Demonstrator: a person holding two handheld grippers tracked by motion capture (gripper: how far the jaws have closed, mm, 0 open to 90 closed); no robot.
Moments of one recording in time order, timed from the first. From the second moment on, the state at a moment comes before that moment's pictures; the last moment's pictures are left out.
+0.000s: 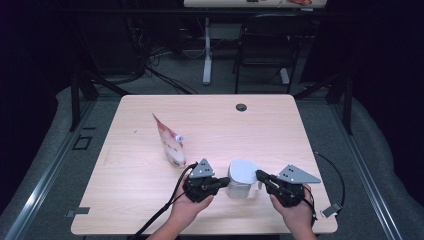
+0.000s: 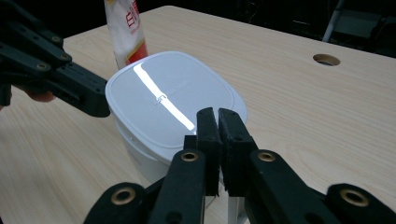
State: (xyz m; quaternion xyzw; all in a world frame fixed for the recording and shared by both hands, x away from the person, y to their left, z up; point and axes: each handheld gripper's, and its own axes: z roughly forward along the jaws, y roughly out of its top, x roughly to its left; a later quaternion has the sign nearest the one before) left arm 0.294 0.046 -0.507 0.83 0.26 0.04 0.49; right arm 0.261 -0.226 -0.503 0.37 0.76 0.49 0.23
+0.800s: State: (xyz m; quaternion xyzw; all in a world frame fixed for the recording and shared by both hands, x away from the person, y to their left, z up) left arm 0.296 0.044 -0.497 0.83 0.25 0.04 0.50; right arm 0.244 -0.214 -0.504 0.32 0.79 0.46 0.26
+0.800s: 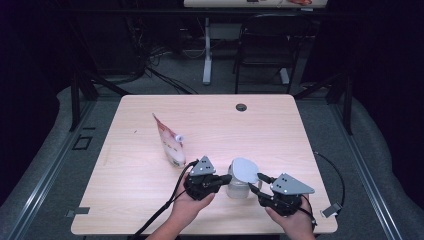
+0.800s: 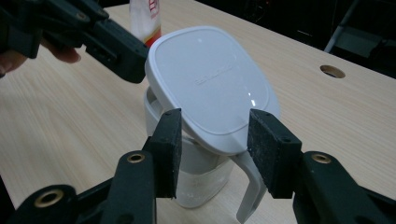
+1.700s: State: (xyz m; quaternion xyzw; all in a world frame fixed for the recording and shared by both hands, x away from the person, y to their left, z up) left arm 0.295 0.043 -0.496 0.83 0.25 0.04 0.50; right arm 0.244 -0.198 -0.510 0.31 0.79 0.43 0.31
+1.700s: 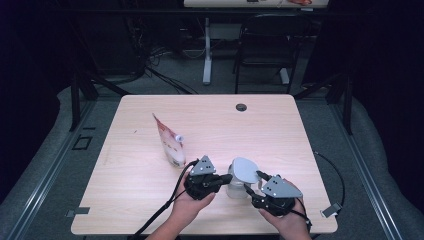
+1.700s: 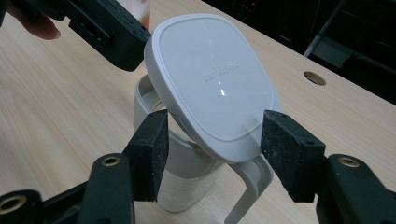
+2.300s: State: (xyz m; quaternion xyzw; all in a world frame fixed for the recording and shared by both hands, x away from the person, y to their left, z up) left arm 0.294 0.059 -0.495 0.83 0.26 0.05 0.50; right arm 0.245 -0.202 -0.510 0.32 0.79 0.44 0.30
